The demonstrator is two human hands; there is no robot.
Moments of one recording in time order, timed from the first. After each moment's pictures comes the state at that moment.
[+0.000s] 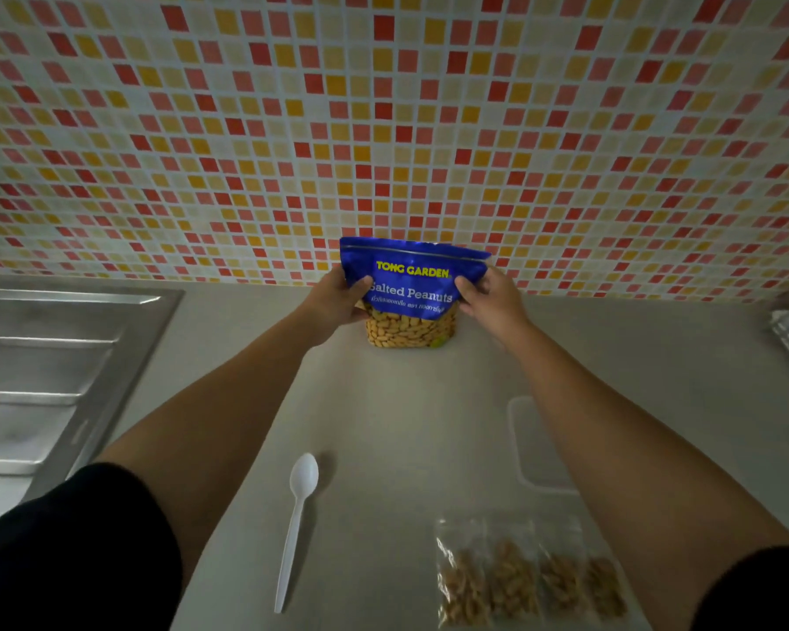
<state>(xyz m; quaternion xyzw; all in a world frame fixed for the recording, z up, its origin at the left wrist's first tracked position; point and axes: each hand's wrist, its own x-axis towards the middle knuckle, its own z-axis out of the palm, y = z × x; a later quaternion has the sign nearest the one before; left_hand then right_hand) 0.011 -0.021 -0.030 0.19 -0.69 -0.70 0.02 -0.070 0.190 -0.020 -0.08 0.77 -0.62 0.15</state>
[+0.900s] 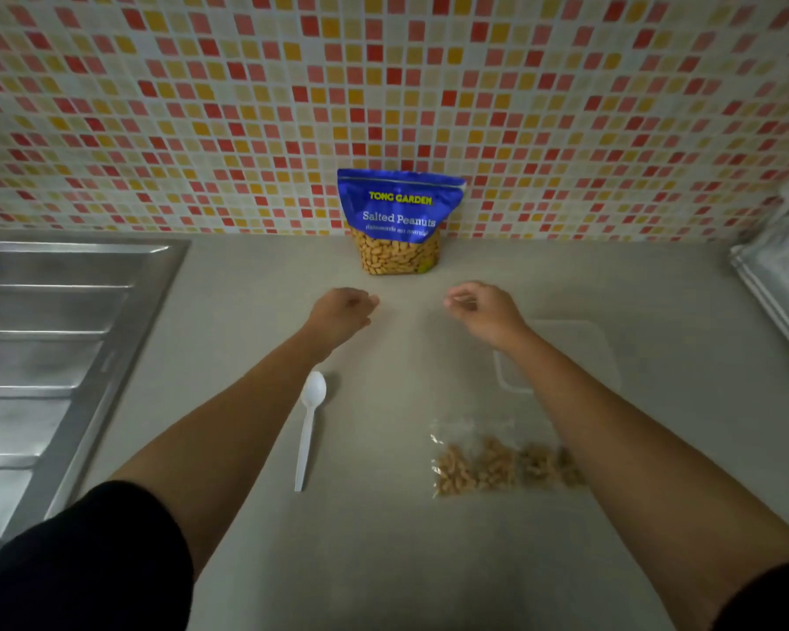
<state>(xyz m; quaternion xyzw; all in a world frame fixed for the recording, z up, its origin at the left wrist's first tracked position) 0.118 0.039 -0.039 0.27 -0.77 -0.58 -0.02 0.036 0.241 -0.029 -0.17 0.90 -0.38 0.14</state>
